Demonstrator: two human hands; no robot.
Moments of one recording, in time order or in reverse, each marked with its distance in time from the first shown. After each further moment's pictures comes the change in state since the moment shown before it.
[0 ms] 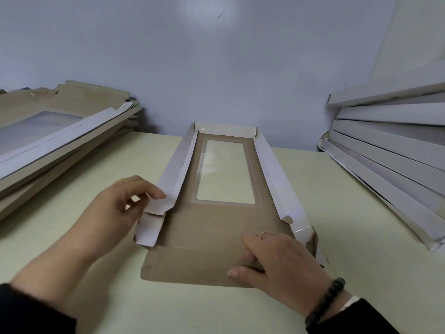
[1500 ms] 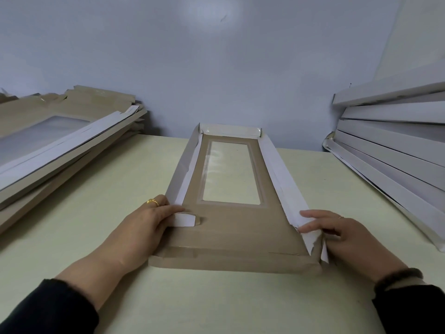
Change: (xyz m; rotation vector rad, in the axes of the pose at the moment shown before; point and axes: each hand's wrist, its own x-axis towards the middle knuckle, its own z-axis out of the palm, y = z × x) left_hand -0.006 -0.014 0.029 0.274 -0.186 0.083; right_hand -0.017 0.095 -0.014 0.638 0.185 0.309
